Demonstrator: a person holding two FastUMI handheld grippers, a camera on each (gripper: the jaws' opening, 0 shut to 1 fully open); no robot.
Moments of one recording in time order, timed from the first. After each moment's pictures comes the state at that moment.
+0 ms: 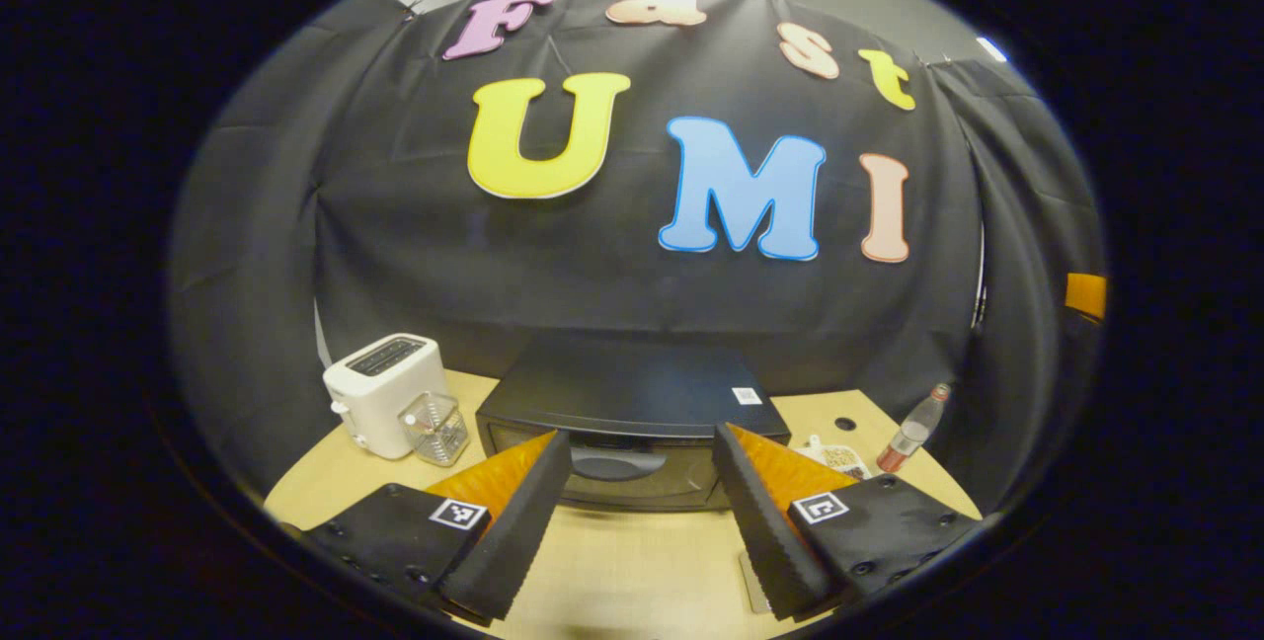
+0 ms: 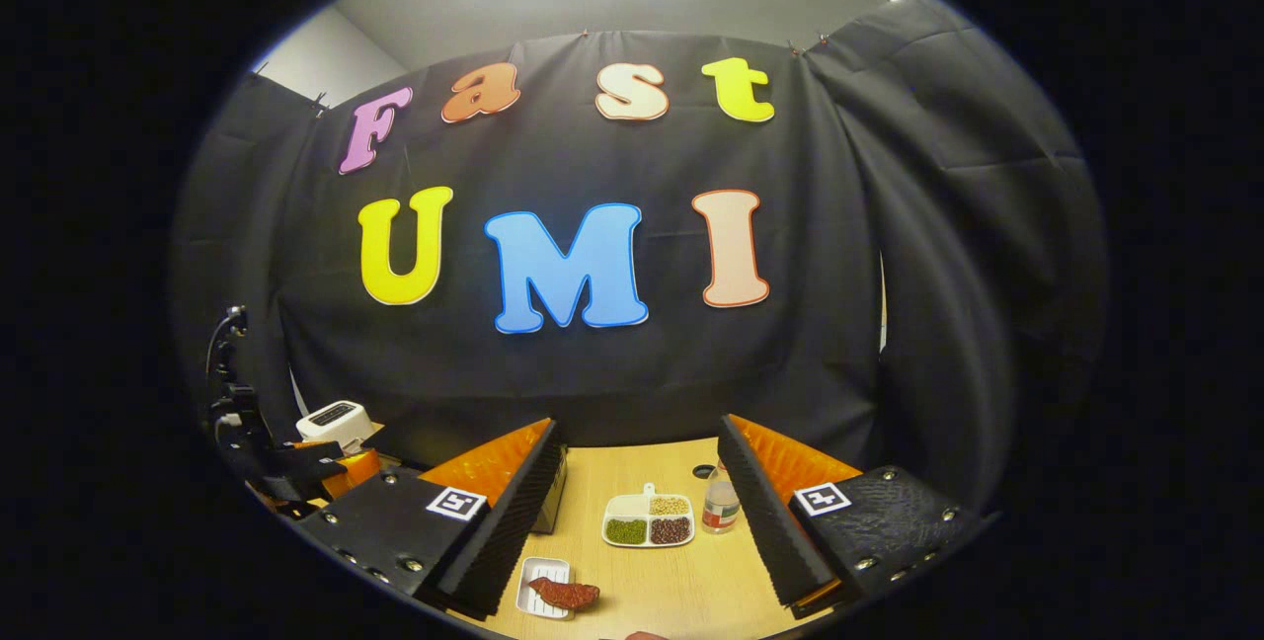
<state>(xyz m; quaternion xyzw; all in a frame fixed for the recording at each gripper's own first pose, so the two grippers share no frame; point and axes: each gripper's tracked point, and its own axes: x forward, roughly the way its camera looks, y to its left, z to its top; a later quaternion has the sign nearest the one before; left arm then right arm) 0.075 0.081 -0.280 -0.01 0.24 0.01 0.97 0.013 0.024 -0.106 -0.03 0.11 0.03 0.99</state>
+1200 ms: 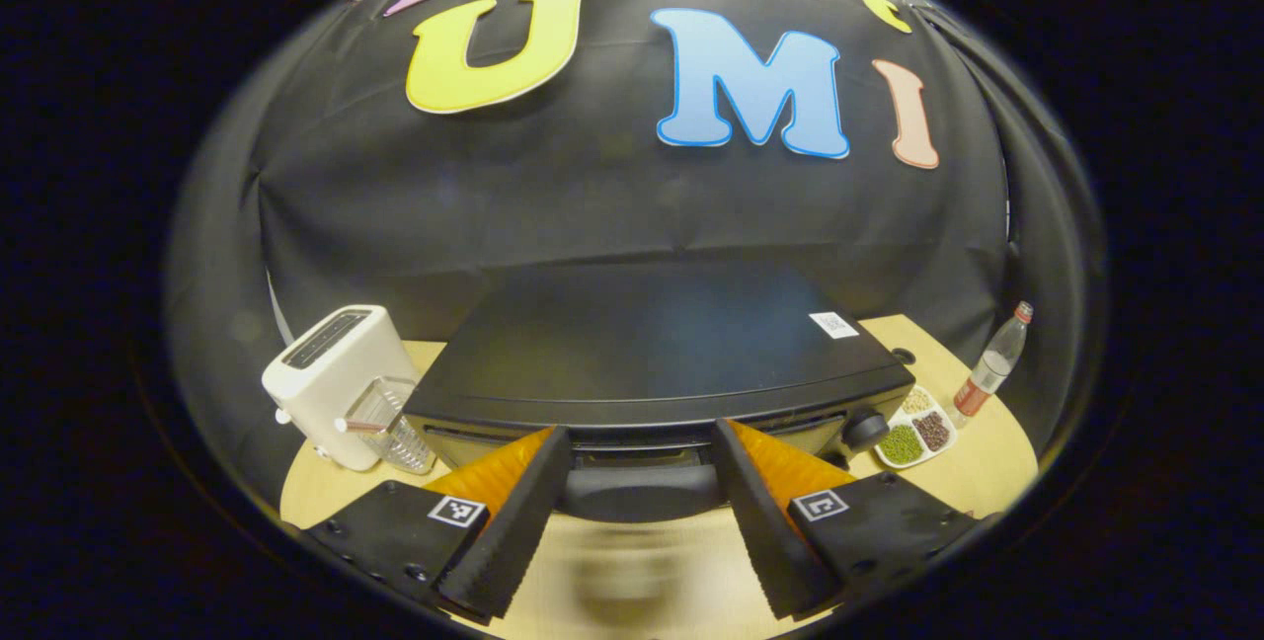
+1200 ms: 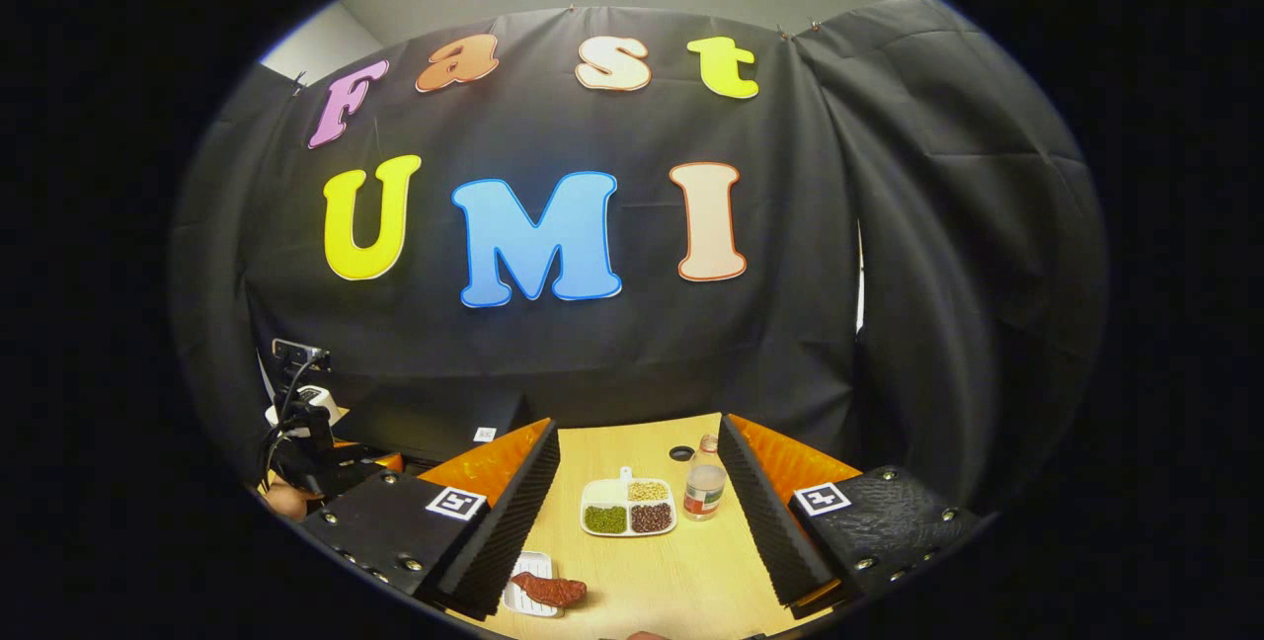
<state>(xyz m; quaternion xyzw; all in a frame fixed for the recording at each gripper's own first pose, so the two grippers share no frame) 0.145 0.102 -0.402 0.04 0.33 -0.01 0.94 0.028 0.020 -0.128 -0.03 0.14 -0.02 0.99</state>
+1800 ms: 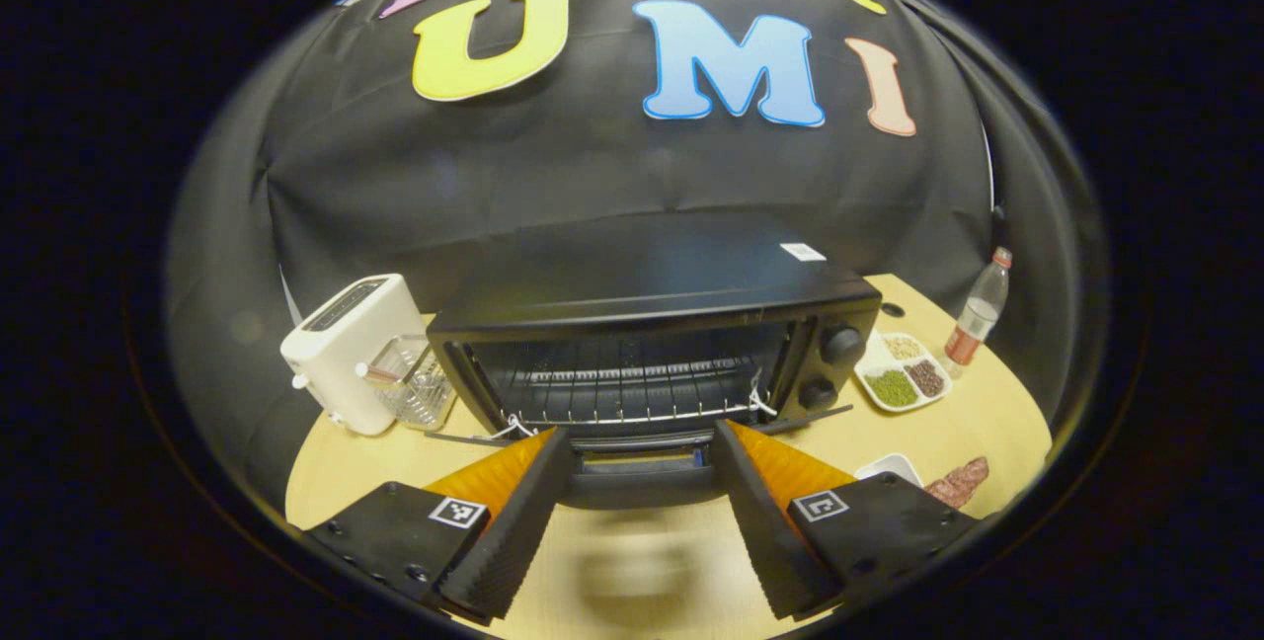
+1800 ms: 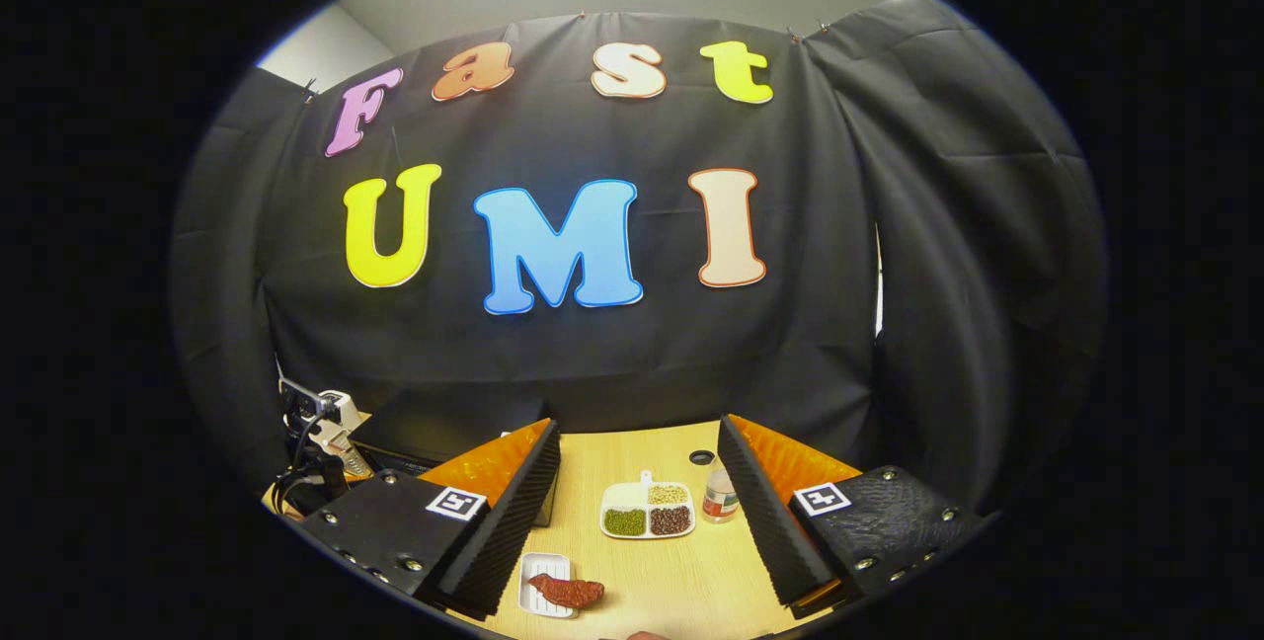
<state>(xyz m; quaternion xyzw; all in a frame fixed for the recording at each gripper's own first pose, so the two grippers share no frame) 0.068 0.100 -0.418 0.06 0.36 -0.02 0.93 0.024 0.033 -0.124 -0.03 0.13 0.01 0.99</state>
